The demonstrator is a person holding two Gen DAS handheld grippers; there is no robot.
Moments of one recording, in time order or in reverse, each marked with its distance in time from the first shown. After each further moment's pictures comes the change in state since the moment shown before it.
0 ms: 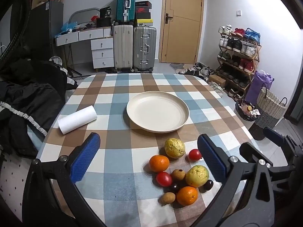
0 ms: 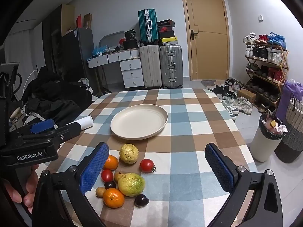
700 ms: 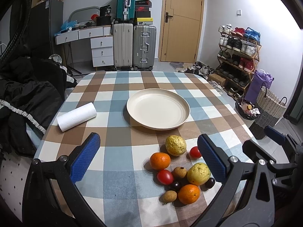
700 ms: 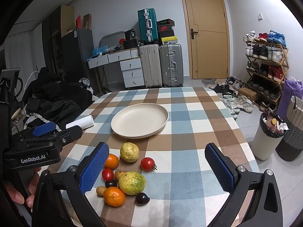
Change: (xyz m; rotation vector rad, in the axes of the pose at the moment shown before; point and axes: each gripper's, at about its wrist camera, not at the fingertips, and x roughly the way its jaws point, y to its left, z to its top) left arm 0.005 0.006 -0.008 0.001 0.005 -0.007; right arm -0.003 0.003 -0.002 0.005 0.000 0.001
